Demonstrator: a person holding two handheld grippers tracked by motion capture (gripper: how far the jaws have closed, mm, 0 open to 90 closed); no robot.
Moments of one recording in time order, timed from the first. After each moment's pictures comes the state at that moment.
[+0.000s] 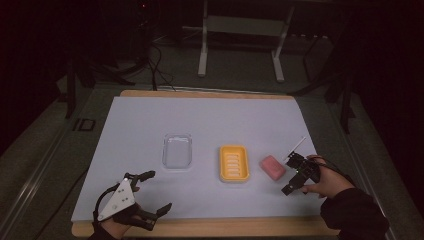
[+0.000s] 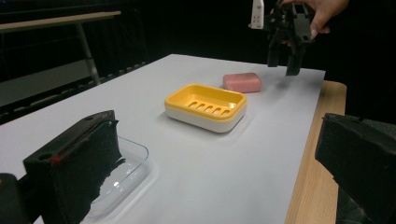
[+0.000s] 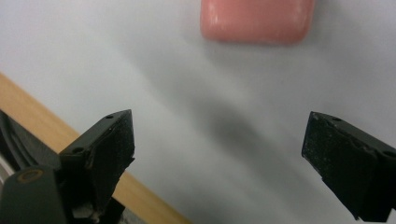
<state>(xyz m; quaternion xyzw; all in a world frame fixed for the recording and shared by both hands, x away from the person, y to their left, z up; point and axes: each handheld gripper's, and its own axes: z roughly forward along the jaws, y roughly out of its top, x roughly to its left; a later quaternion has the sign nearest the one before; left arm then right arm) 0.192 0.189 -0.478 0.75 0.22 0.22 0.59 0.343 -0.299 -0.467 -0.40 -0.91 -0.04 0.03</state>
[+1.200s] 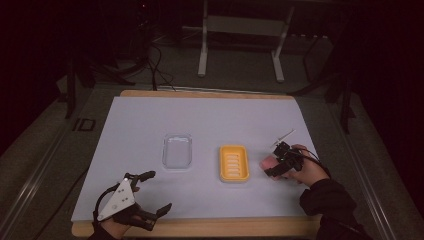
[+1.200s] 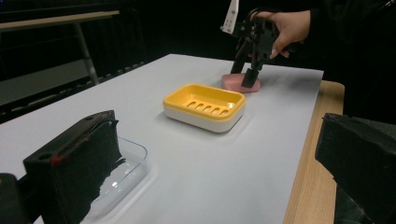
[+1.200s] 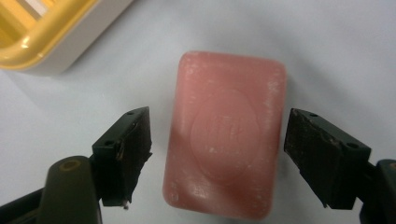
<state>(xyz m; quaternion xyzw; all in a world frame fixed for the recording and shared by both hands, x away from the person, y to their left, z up) 0.192 0.189 -0.478 0.75 0.22 0.22 0.59 0.382 -0.274 -0.491 -0.37 -0.91 -0.16 -0.05</state>
